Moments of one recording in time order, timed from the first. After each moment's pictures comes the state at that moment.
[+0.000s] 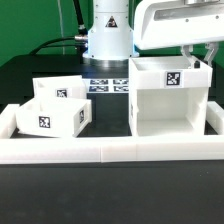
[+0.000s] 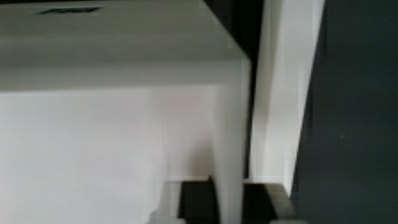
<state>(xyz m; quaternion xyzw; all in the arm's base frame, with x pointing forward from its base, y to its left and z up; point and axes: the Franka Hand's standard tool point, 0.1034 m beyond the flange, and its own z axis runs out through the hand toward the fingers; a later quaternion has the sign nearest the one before) 0.573 0.109 0.104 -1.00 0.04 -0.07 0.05</state>
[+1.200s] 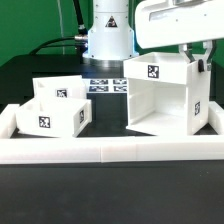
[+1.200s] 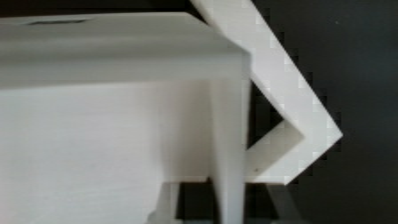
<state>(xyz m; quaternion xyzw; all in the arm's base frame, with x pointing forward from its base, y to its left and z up) 0.584 0.101 0.109 -0.93 0.36 -0.07 0.10</state>
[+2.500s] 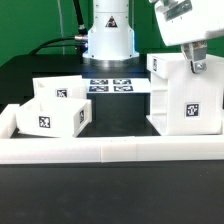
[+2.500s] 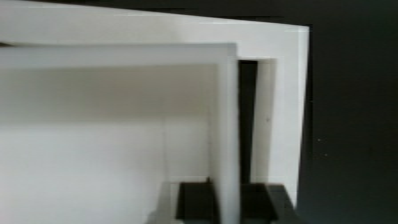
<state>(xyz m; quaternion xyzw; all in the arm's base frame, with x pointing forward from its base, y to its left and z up) 0.598 0.094 0.110 -0.72 0.68 -0.01 0.16</state>
